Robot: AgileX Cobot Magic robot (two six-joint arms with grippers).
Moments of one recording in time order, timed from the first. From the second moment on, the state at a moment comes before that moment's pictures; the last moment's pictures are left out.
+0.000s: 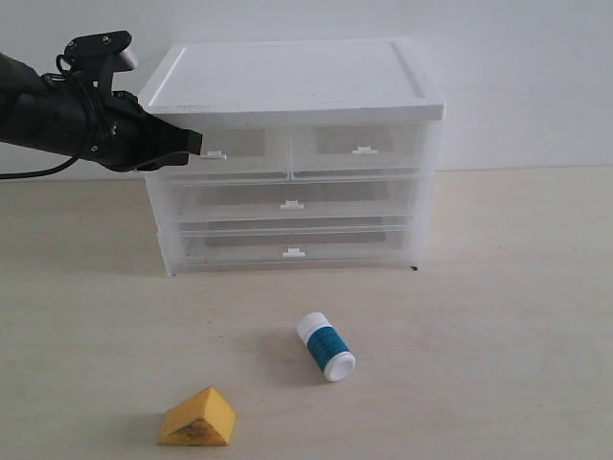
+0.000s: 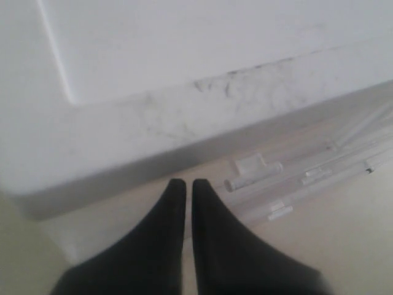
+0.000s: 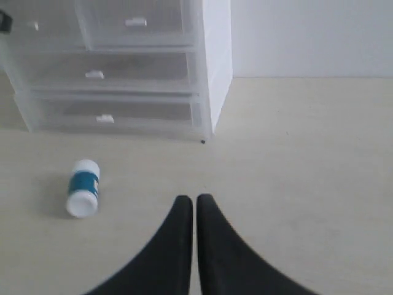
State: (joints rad) left arm -0.23 1.79 -1.25 -0.92 0.33 0.89; right arm 0.33 0.01 0.00 0.02 0.27 0.08
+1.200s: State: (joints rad) left arm -0.23 1.79 -1.25 -0.92 0.36 0.89; right arm 0.33 0.02 -0.13 -0.01 -0.72 0.74
